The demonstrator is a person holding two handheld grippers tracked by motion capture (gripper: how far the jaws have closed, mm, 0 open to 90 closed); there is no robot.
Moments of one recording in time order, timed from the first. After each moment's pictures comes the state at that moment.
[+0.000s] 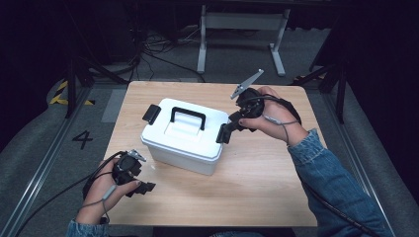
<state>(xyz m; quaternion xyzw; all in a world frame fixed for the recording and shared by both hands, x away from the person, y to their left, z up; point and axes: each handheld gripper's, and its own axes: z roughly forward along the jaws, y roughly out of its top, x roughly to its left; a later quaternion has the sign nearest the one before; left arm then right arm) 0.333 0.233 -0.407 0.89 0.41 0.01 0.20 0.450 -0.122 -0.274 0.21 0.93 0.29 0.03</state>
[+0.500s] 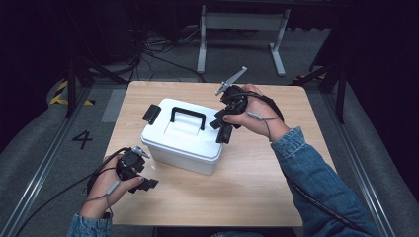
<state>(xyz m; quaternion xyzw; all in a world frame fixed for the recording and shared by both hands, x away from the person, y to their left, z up) 0.342 0.226 -0.406 0.89 0.40 0.01 0.20 0.465 -0.089 -0.283 0.22 0.93 0.31 0.02</state>
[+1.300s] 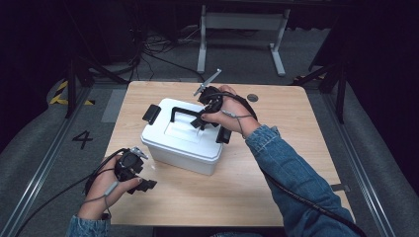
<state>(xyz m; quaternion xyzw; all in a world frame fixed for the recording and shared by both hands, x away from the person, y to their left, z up) 0.340 0.231 -0.407 0.89 0.40 0.01 0.20 0.492 -0.036 -0.313 0.21 0.93 0.31 0.00</state>
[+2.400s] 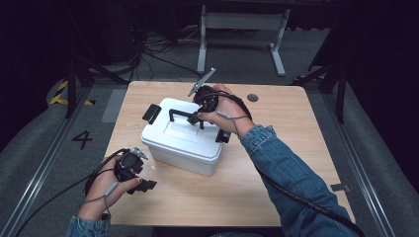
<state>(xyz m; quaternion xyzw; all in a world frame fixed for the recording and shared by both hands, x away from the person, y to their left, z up) 0.339 0.231 -0.408 0.89 0.40 0.01 0.20 0.485 -0.025 -0.302 0.17 0.93 0.32 0.02</state>
